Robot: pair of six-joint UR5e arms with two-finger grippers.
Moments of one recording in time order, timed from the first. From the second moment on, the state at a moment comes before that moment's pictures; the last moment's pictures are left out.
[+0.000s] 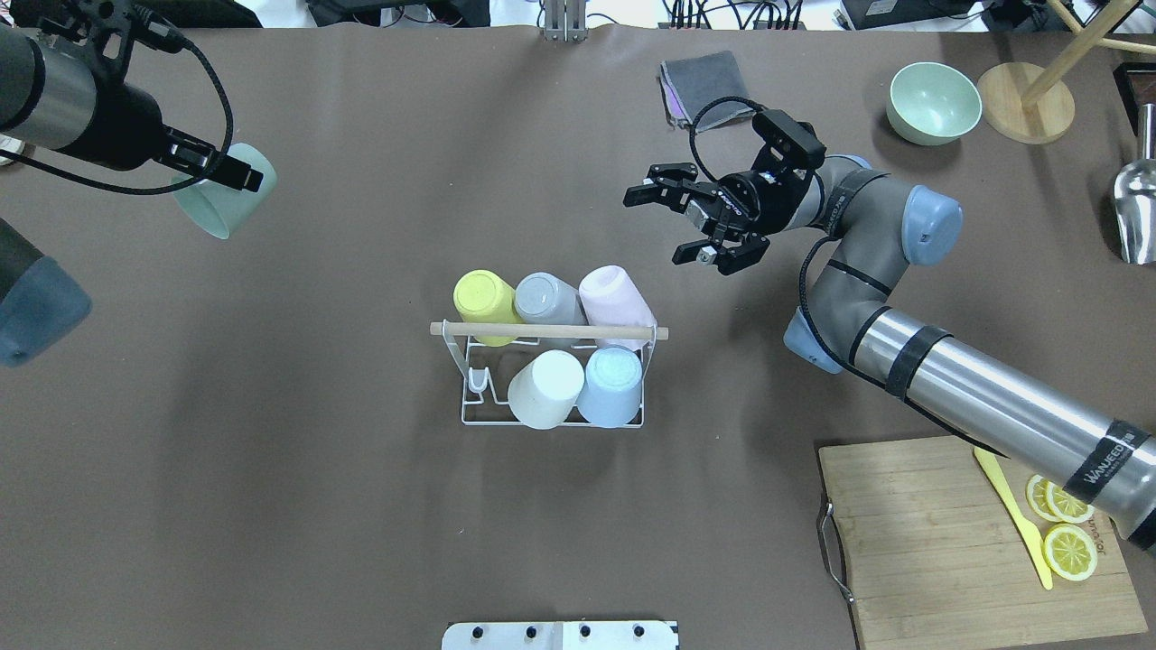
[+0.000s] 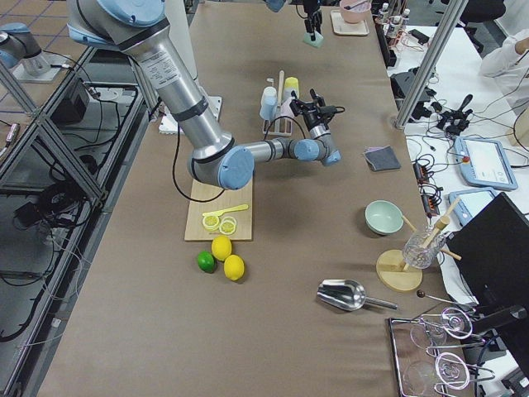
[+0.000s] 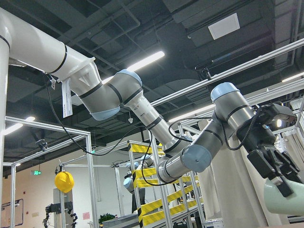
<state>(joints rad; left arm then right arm) -1.01 -1.88 -1.86 -1.98 -2.14 -0.55 0.76 -0.93 1.02 -1.67 4.19 -1.91</state>
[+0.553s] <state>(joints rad) -1.01 -1.89 -1.91 -2.18 -2.14 -0.59 0.77 -1.09 1.13 -1.66 4.23 -1.79</state>
